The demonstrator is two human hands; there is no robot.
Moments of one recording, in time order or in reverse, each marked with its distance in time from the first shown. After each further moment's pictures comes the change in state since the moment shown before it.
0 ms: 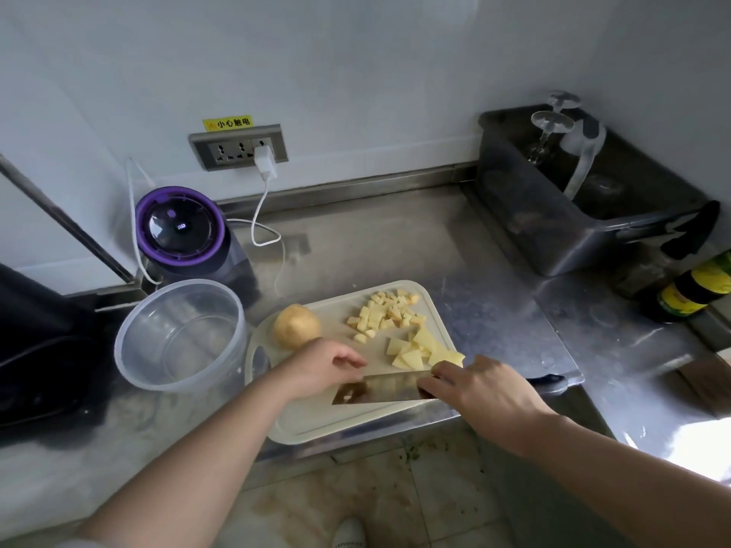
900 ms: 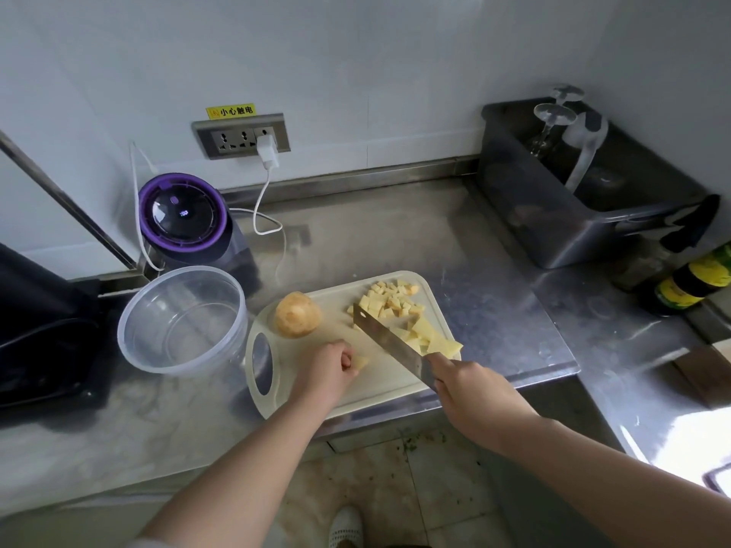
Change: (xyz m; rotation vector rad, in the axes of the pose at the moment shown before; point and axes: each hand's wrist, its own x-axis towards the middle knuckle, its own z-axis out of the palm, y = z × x) left_hand 0.008 -0.012 0.054 0.117 0.403 -0.112; right_hand 0.002 -0.022 -0.001 0.475 -0.144 0.417
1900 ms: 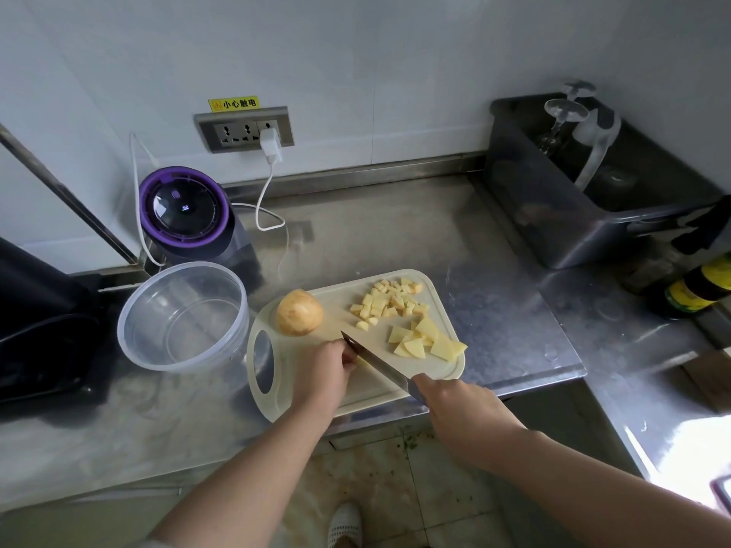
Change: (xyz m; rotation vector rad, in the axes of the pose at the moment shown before) left_hand 0.005 -0.007 0.013 -0.069 0.116 -0.050; right_hand 0.000 -0.014 0.009 -0.003 -0.163 -0.041
